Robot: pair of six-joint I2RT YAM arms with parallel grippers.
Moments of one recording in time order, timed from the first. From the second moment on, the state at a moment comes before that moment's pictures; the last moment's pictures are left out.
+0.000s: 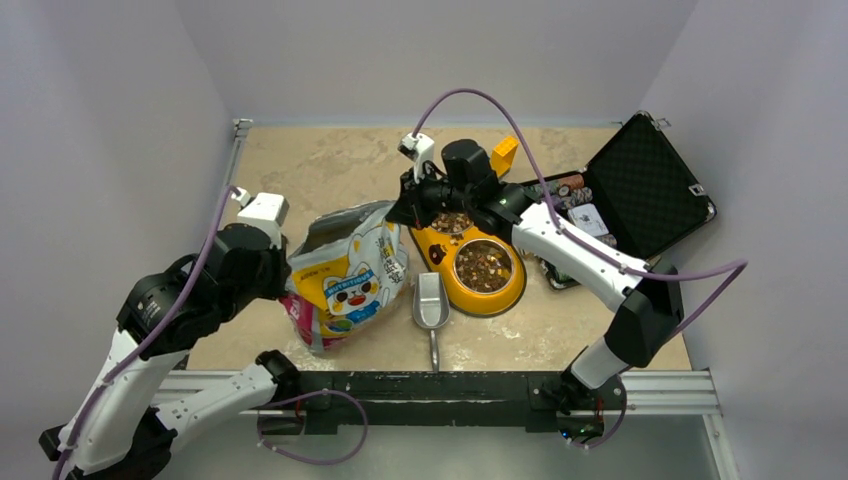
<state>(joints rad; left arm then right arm) -0.71 0.78 1.38 -1.35 -0.38 -0.39 0.76 1.58 1.44 -0.29 -0.41 0.21</state>
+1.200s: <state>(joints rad) -0.67 0.62 1.70 -1.54 -0.41 -0.85 0.77 1.33 1.25 -0.40 -0.42 0.11</state>
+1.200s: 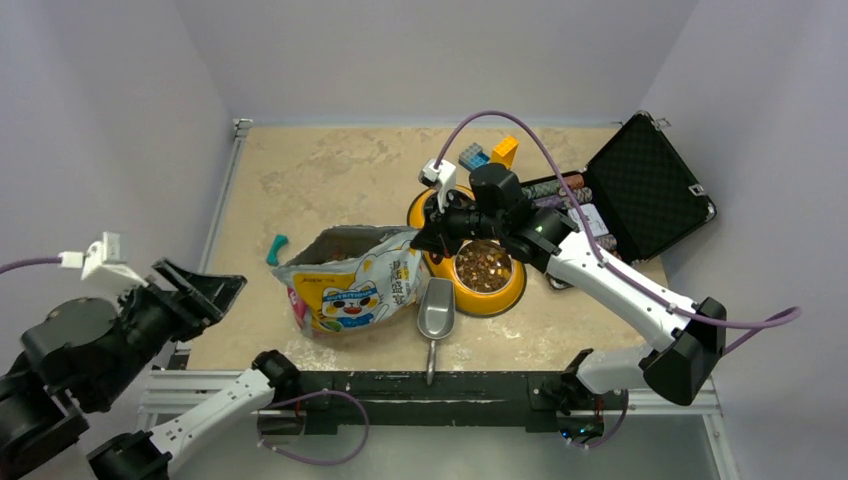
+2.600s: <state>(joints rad) -0.67 0.86 1.55 -1.56 -0.49 -2.01 0.83 1.34 1.32 -0.50 -0.30 0.08</state>
